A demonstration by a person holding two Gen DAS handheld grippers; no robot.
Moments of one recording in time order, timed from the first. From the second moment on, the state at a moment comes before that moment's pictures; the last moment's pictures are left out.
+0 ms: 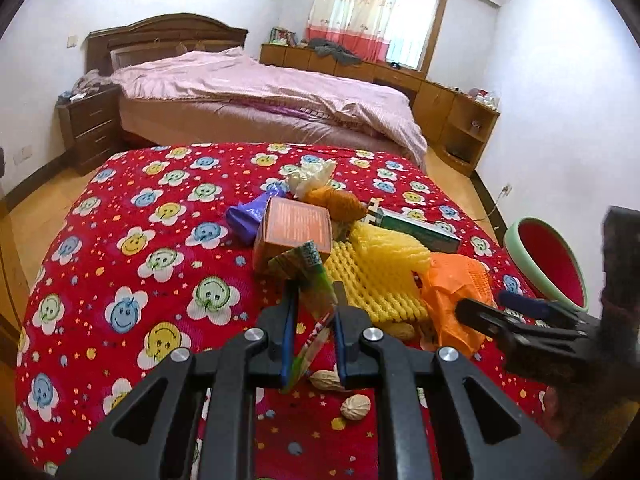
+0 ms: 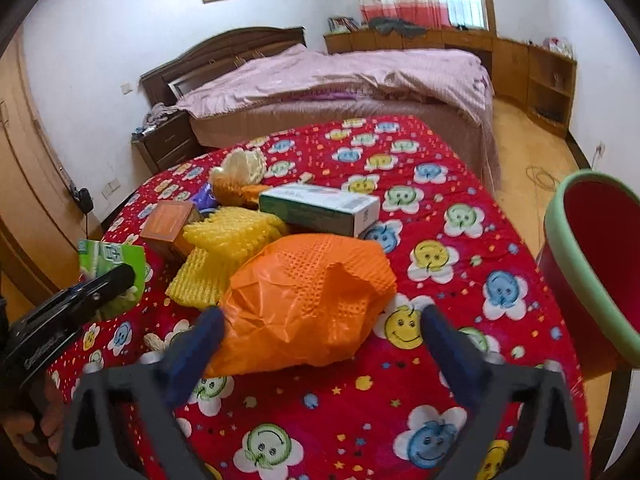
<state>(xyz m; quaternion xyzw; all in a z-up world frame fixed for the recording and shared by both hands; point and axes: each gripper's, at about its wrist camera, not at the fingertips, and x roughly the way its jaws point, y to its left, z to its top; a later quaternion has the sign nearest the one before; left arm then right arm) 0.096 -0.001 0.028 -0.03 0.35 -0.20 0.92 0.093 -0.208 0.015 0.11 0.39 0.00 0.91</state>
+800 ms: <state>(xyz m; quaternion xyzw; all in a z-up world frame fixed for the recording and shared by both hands) 0.058 -0.028 0.073 -0.05 0.32 -0.25 0.91 0.034 -0.230 0.066 0.14 0.33 0.01 0.93</state>
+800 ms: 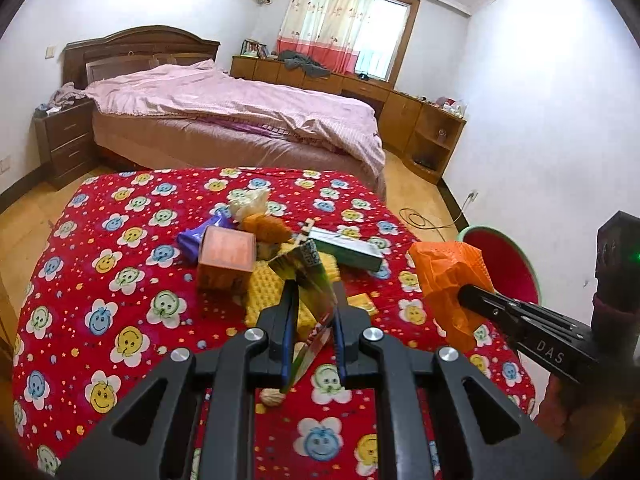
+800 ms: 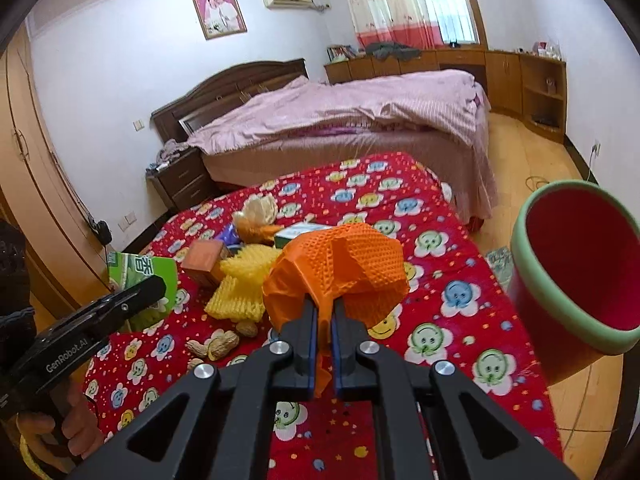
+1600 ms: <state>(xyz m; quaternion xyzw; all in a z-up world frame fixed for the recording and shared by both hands) 0.073 -0.111 0.115 -0.05 0.31 -0.33 0.89 -0.002 -0.308 0.121 0.16 0.24 -0.03 0.96</state>
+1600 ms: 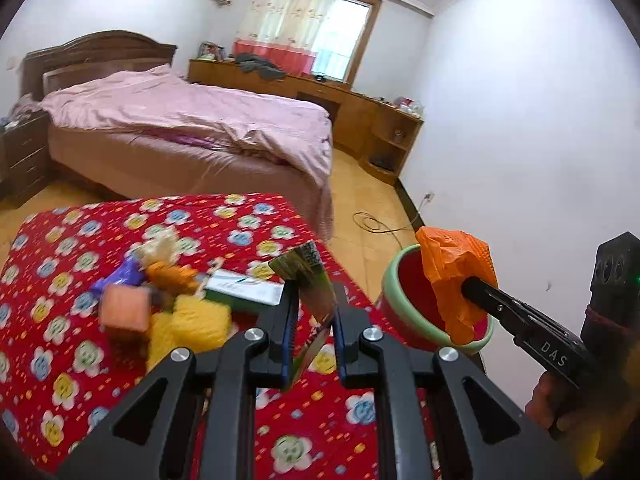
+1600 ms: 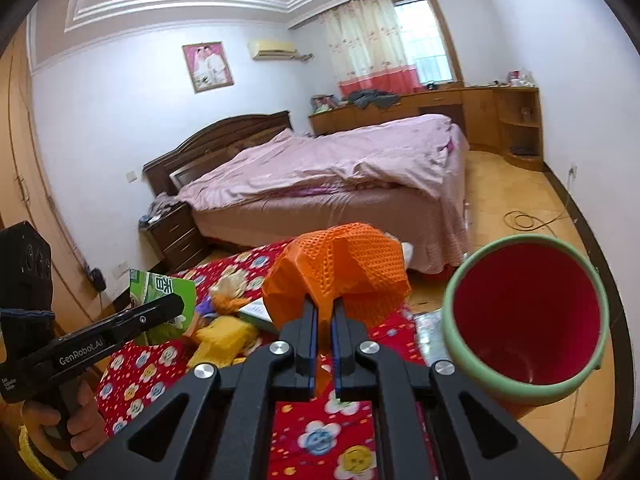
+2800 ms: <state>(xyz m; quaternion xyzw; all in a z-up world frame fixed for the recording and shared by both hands) 0.094 -0.355 0.043 0.04 0.38 -0.46 0.80 -0.043 -0.482 0.043 0.27 0.25 -0.20 0.91</state>
